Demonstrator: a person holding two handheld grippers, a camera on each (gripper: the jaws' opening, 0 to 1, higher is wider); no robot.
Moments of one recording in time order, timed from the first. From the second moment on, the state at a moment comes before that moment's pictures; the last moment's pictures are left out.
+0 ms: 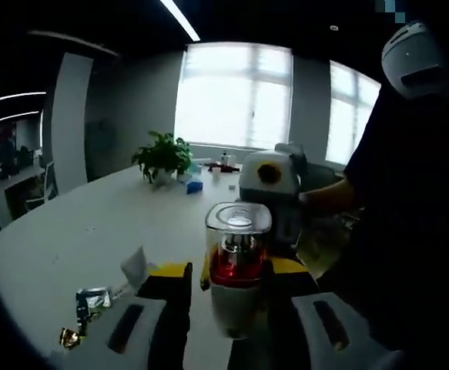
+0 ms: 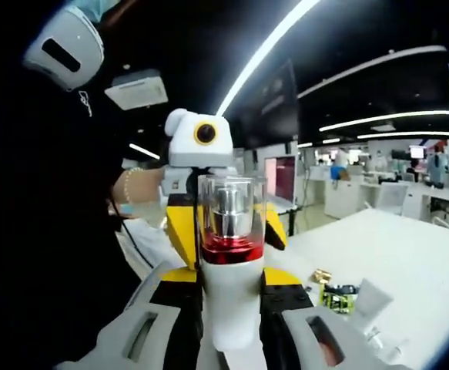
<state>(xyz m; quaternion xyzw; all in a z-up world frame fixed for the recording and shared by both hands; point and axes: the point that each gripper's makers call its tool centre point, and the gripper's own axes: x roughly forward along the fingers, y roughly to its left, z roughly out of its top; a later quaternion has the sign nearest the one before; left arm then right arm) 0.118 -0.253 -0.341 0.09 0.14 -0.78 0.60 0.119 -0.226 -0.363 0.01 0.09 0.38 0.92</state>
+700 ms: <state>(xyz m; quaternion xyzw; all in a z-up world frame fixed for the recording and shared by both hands) 0.187 -0.222 -0.418 -0.03 0.21 -0.61 0.76 0.129 -0.250 -0.398 0.01 0.11 0.35 0.93</state>
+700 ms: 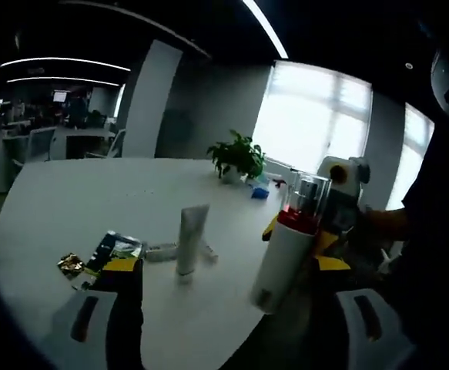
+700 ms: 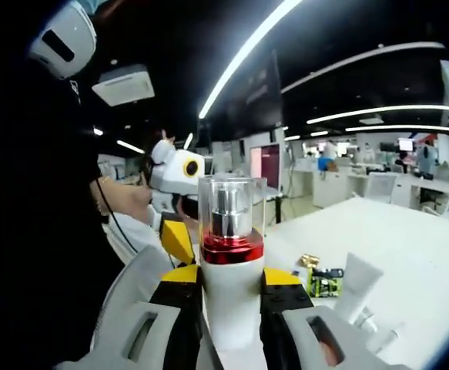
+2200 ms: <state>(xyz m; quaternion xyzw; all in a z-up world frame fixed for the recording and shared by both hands) 0.195 -0.192 -0.479 0.05 0.23 -0.56 0.79 0.152 -0.324 -0.494 0.01 0.13 0.31 0.94</state>
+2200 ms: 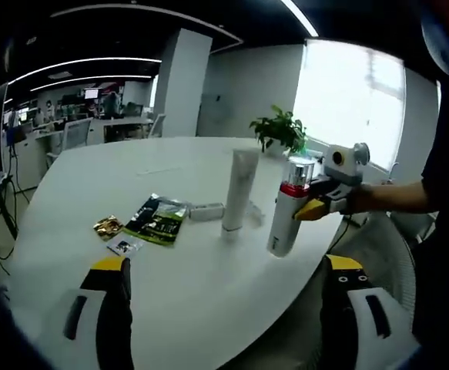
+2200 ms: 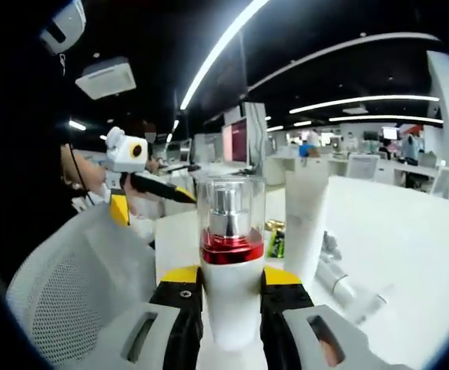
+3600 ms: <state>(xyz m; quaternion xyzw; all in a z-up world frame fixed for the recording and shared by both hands) 0.194 -0.198 -0.497 0.03 0.27 -0.57 0.78 0.154 -0.344 -0.522 -0.05 0.16 0.31 0.93</state>
